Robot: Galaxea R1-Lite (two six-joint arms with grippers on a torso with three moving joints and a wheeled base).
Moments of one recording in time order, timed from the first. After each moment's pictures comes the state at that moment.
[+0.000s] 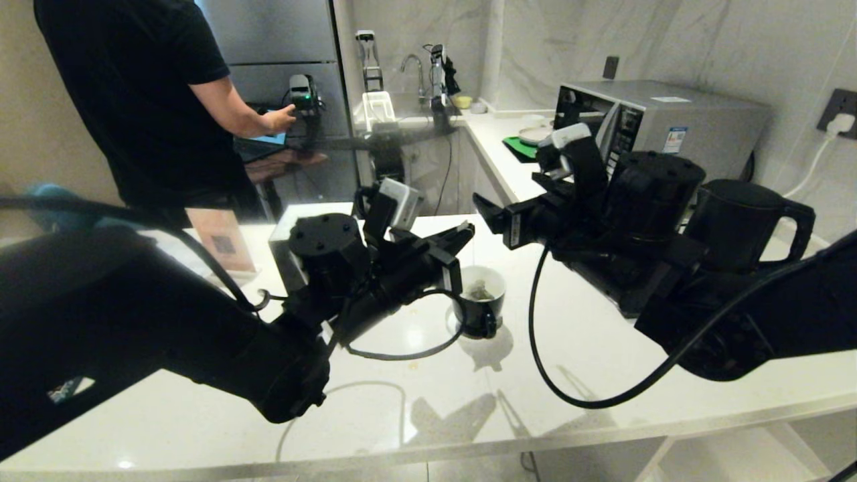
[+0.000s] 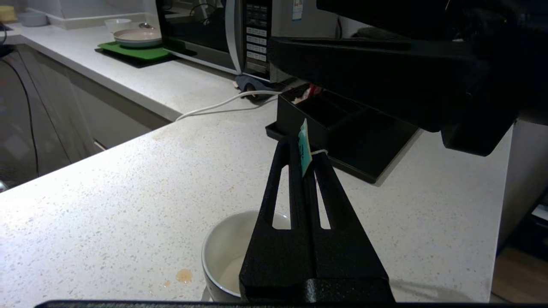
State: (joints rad) left arm -0.64 2.06 -0.89 -1.33 -0.18 -0.09; right arm 0.61 1.90 -1.06 -0.99 -0.19 -0.15
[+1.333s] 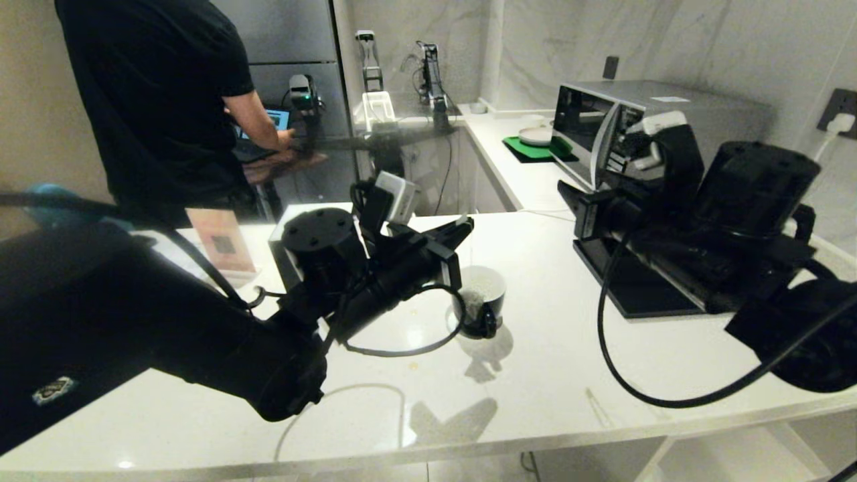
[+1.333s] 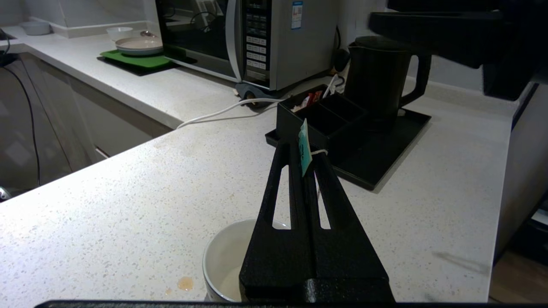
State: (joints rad) left arm -0.64 2.04 -0.89 -1.33 -0.18 -0.09; right arm 0.47 1.73 -0.88 -0.99 -0.24 -0.16
